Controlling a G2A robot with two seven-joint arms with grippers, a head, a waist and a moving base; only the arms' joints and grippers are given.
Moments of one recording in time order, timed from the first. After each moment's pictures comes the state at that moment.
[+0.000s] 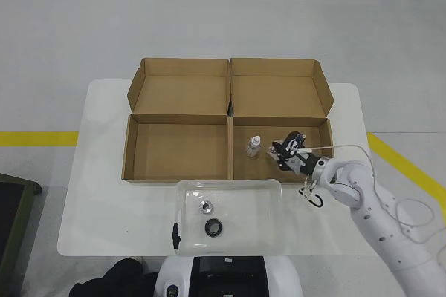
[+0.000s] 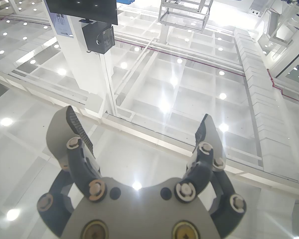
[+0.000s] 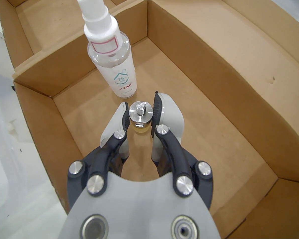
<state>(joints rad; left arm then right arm) -0.37 -0.34 -0.25 -1.16 3.07 0.41 0.06 -1.03 -1.00 1.07 -1.46 -1.10 -0.58 0.25</state>
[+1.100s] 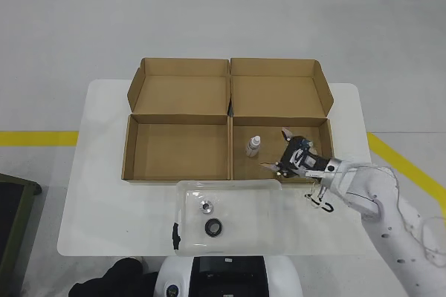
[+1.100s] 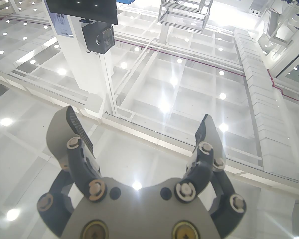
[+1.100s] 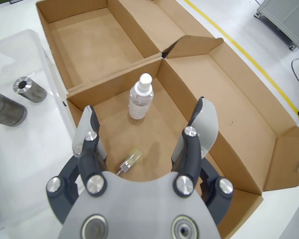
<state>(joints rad) -0.37 -0.34 -0.25 -1.16 3.07 0.41 0.06 -1.18 -0.96 1.24 -1.84 -1.16 -0.66 0.32</state>
